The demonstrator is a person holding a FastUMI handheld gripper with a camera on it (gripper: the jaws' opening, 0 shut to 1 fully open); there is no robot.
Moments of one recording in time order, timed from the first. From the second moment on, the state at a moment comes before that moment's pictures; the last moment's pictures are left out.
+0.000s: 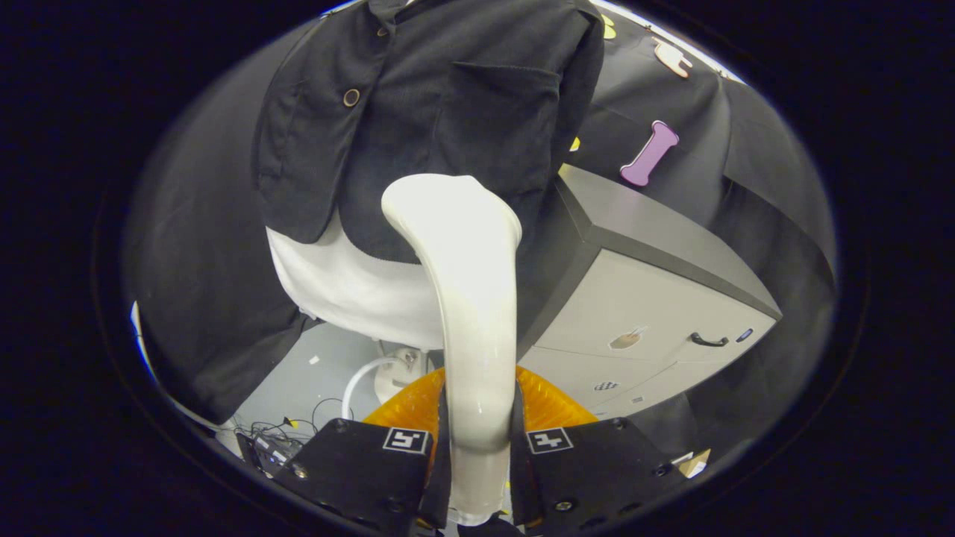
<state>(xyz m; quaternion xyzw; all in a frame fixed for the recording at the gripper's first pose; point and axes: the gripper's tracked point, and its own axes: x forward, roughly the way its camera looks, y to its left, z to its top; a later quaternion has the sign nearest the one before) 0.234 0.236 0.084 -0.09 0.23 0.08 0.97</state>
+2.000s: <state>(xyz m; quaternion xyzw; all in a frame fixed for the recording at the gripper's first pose) 0.183 0.466 0.479 -0.08 0.03 0.14 0.99</state>
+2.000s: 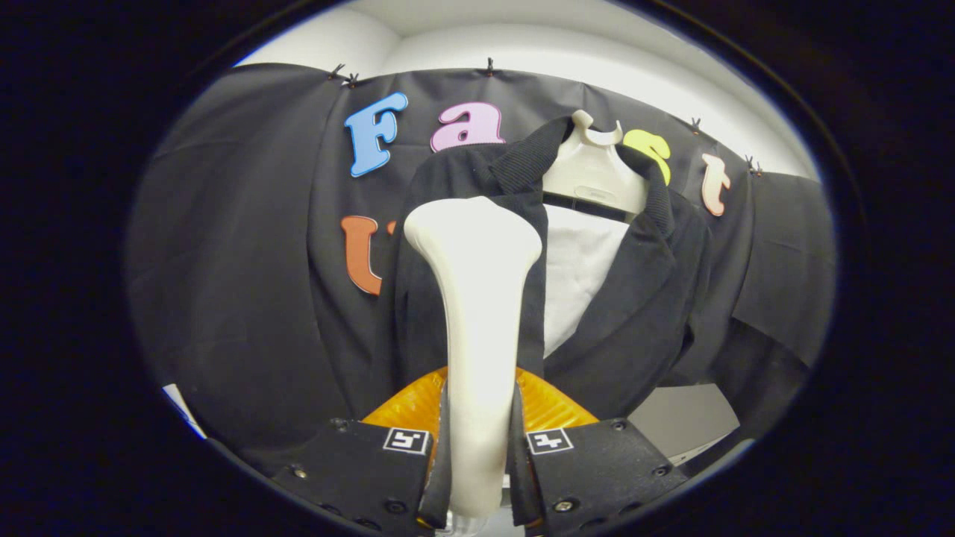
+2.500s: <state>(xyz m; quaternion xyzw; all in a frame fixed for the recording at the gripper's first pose) 0.208 0.454 0.438 -0.08 0.06 0.13 0.99</state>
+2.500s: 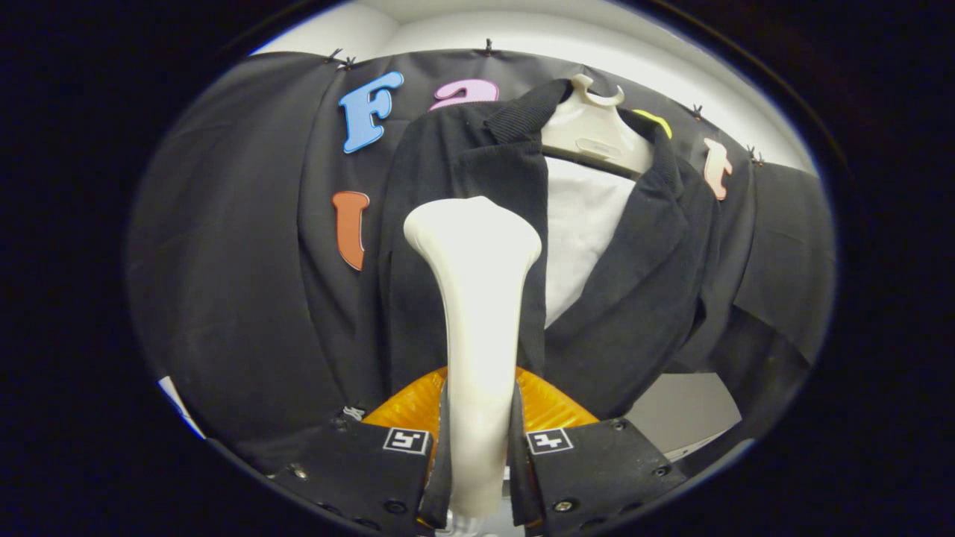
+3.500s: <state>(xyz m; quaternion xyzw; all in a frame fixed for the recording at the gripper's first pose) 0.201 0.432 0.318 -0.13 0.12 0.12 0.98</state>
